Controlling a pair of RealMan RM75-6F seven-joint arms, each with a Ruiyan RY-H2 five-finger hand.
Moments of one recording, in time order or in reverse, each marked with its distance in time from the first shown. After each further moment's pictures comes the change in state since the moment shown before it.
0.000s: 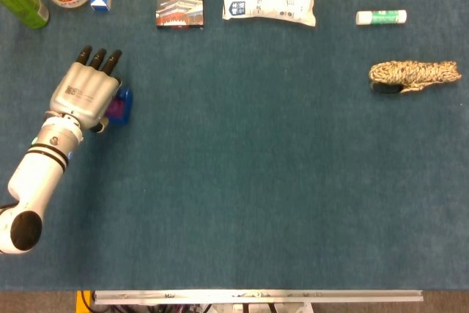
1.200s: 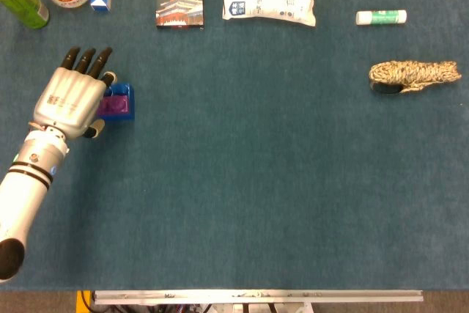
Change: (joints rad) left arm 0.099 0.080 0.005 -0.128 0.150 0.138 -0.116; right arm 0.001 0.000 -0.001 -0.002 0.000 -0.002 -0.003
